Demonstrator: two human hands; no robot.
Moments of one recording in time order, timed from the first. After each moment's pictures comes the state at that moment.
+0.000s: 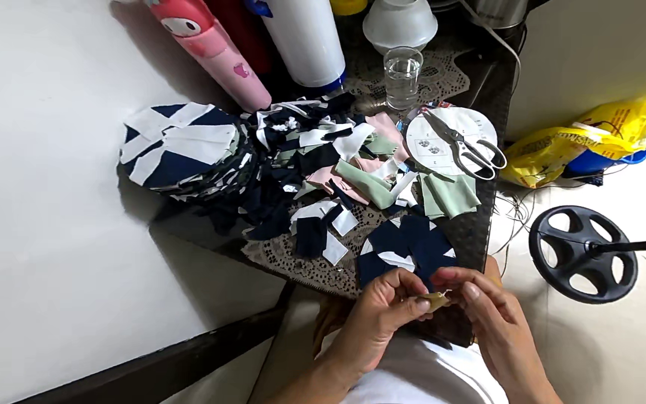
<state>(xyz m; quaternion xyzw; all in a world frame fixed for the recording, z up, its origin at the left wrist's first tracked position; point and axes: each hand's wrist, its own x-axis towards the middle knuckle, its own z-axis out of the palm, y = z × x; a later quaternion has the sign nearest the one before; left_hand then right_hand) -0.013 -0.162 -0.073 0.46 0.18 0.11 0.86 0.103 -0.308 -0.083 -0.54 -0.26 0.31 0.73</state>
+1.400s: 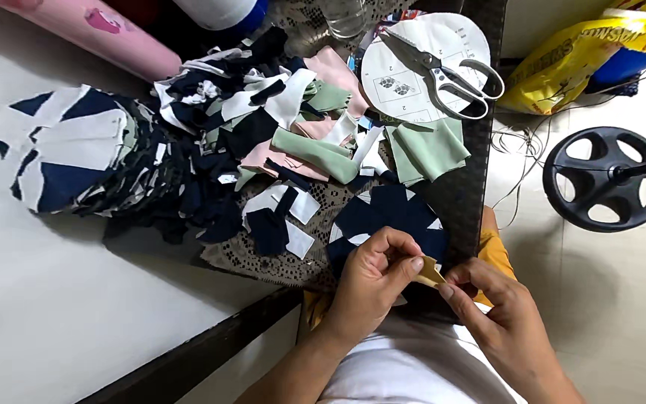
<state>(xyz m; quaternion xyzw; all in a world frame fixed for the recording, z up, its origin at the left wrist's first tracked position) 0.025 -0.157 -0.098 0.65 0.12 0.15 0.74 0.101 -0.333 -0.103 -0.74 -0.30 0.19 0.57</state>
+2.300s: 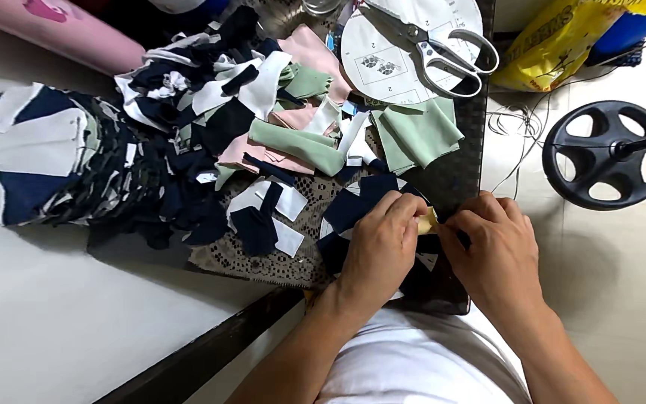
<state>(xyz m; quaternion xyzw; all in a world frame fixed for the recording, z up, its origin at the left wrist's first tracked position) 0.063 -0.155 -0.102 0.93 0.11 0.15 0.32 0.133 -0.302 -0.108 -0.91 -0.31 0.02 0.29</state>
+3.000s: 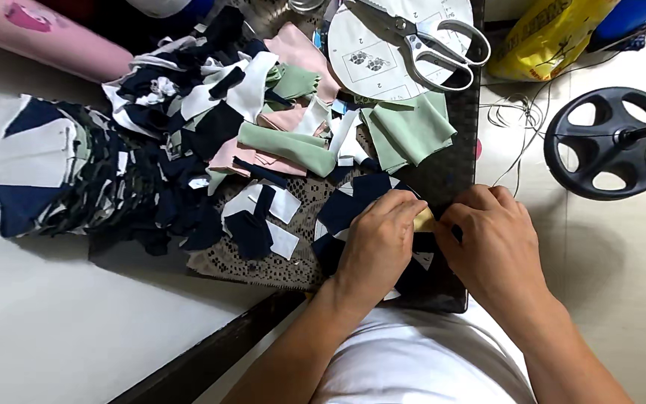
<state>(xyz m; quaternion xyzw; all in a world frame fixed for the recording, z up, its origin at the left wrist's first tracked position) 0.068 -0.154 -0.105 0.95 0.06 0.14 0.27 0.142 -0.300 -0.099 -0.91 -0.32 0.05 0.26</state>
